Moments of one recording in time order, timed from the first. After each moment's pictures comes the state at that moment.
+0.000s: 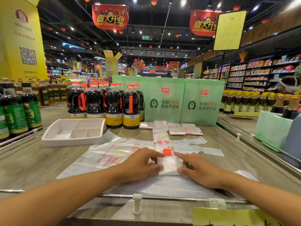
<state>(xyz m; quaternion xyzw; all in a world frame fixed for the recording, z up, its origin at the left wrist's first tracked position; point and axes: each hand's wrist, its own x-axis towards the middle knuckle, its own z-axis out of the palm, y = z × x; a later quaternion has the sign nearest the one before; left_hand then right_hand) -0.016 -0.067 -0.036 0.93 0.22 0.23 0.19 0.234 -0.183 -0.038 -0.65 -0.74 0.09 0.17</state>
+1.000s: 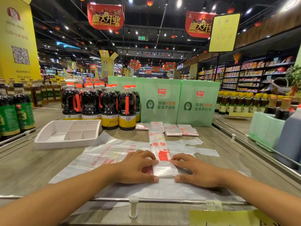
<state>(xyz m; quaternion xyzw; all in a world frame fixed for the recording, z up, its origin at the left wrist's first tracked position) -0.023 -0.050 -0.036 0.97 0.21 0.05 0.07 0.239 -0.185 -0.024 -0.63 -0.77 0.11 0.05</state>
